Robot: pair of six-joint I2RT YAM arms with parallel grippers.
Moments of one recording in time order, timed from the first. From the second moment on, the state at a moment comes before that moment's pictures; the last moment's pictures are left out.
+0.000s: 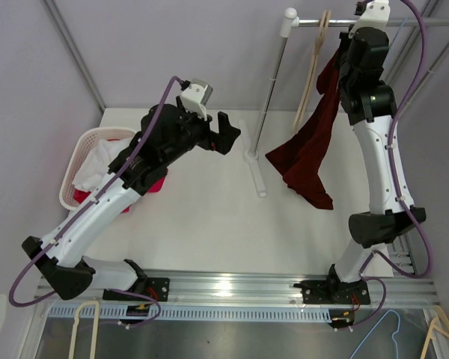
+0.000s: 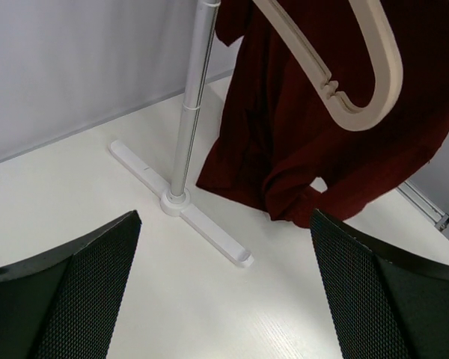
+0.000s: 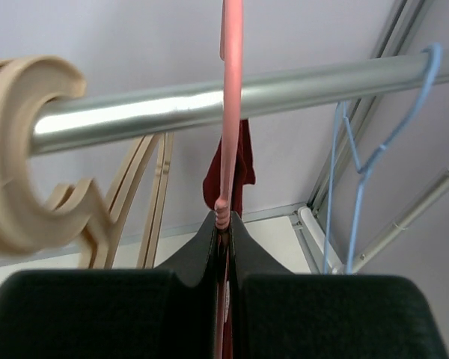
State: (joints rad) left arm -0.70 1.30 1.53 -0.38 -0.01 -0.17; right arm 0.21 1.78 2.30 -0.53 0.46 -0.03
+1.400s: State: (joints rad) left arm -1.29 1.46 1.24 0.08 -0.40 -0.04; right arm 0.55 1.51 2.09 -0.67 0.82 0.21
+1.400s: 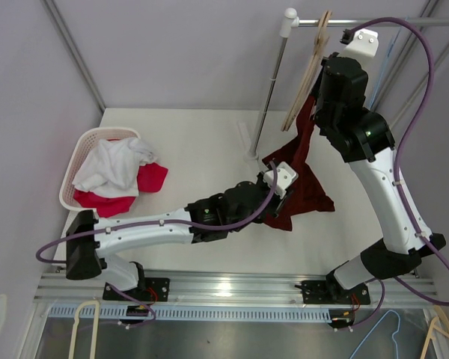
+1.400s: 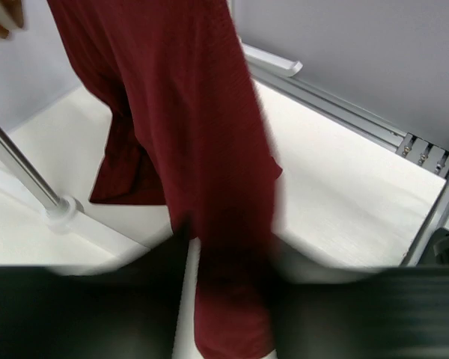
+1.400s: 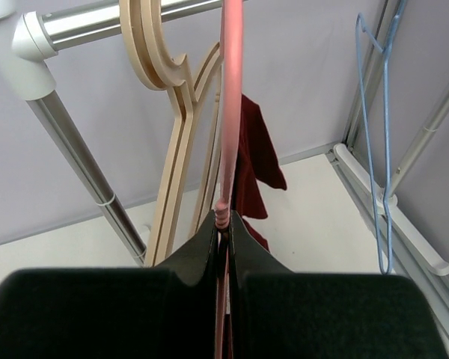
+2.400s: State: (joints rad) left arm -1.62 1.35 1.04 0.09 -0.34 -0.21; right arm 0.40 1.55 2.08 -0.71 0.74 0.19
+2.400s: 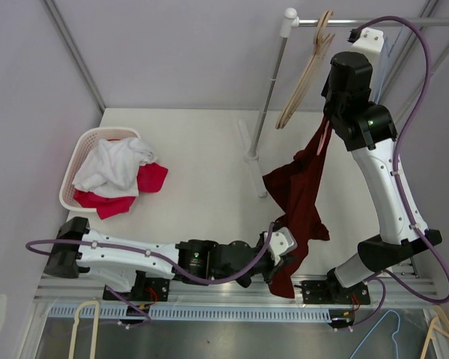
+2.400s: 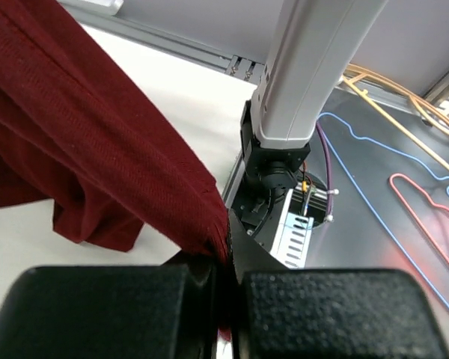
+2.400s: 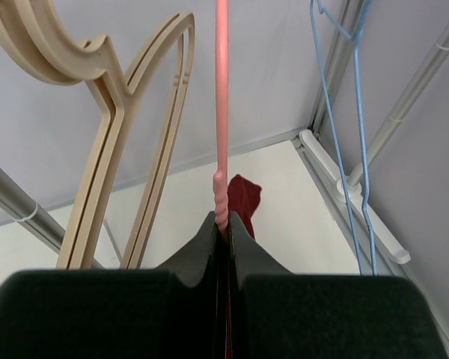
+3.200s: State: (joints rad) left arm -1.03 1.64 1.34 -0.23 0.12 -0.52; right arm 0.44 1.41 1.99 -0.58 0.65 0.07
